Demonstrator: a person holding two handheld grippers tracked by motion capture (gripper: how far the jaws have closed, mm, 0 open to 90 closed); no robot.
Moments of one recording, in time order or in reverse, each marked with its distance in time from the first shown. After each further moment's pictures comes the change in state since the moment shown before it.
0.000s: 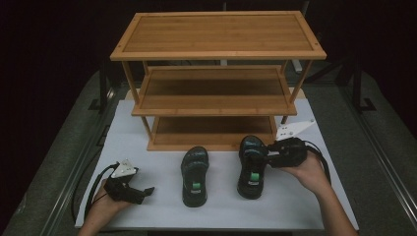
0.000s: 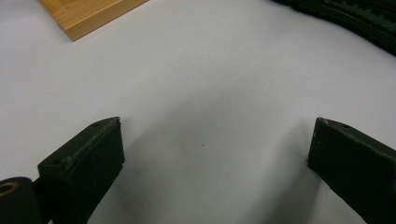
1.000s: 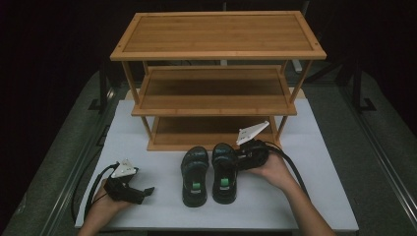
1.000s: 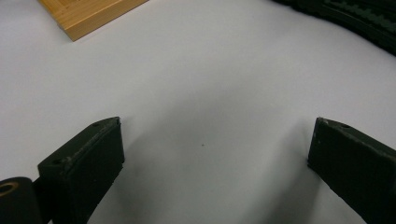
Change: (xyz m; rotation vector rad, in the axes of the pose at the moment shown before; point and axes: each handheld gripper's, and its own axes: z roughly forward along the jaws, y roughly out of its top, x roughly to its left) left arm 0.000 0.000 0.000 0.000 0.000 0.000; right arm 0.010 0.021 0.087 0.089 0.110 -0.044
